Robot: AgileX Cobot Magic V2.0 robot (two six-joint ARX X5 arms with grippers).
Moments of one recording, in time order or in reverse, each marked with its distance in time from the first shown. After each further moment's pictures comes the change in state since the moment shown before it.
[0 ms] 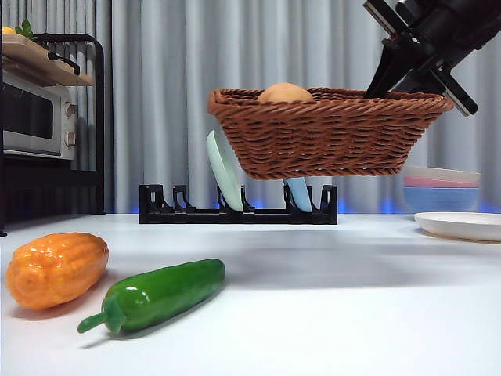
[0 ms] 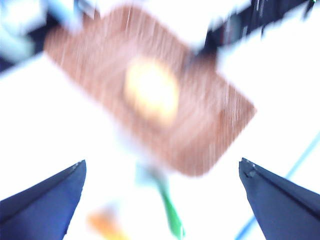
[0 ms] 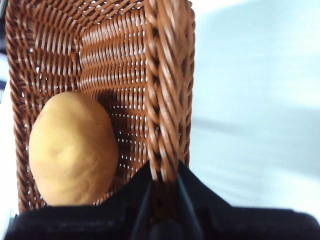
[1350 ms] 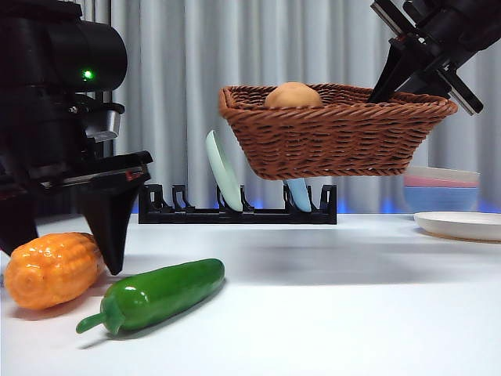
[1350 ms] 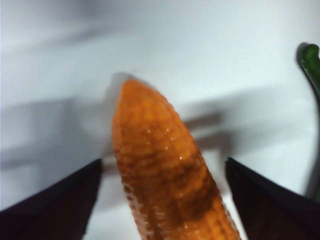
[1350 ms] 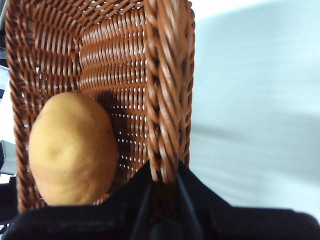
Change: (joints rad) left arm 0.232 0.292 -0.767 0.547 -0.004 -0.260; right arm -0.029 0.000 0.000 0.021 -0.003 -0.016
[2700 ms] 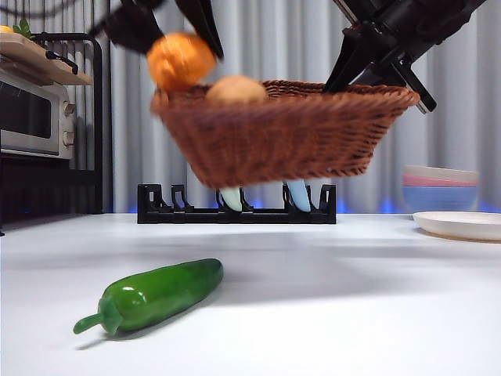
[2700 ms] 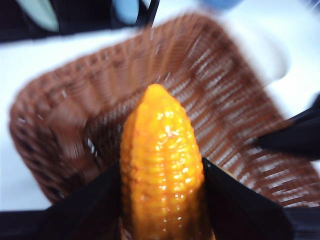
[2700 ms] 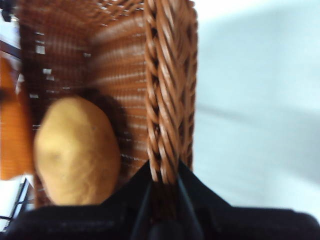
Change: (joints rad) left arm -0.061 -0.051 0.452 0.098 0.071 0.039; right arm 0.162 0.002 0.000 -0.001 0.008 0.028
